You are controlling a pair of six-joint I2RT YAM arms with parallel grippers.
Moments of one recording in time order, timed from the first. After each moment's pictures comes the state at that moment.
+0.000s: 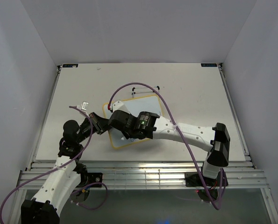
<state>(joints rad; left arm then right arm) -0.19 0.64 0.29 0.33 0.70 -1.08 1.31 1.73 1.65 -0.92 0.47 0.41</state>
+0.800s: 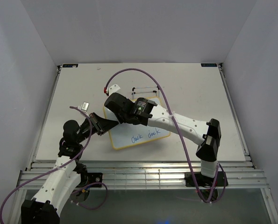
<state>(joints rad) -0.19 0.64 0.29 0.33 0.72 -1.16 1.21 1.86 1.91 -0.92 0.47 0.32</state>
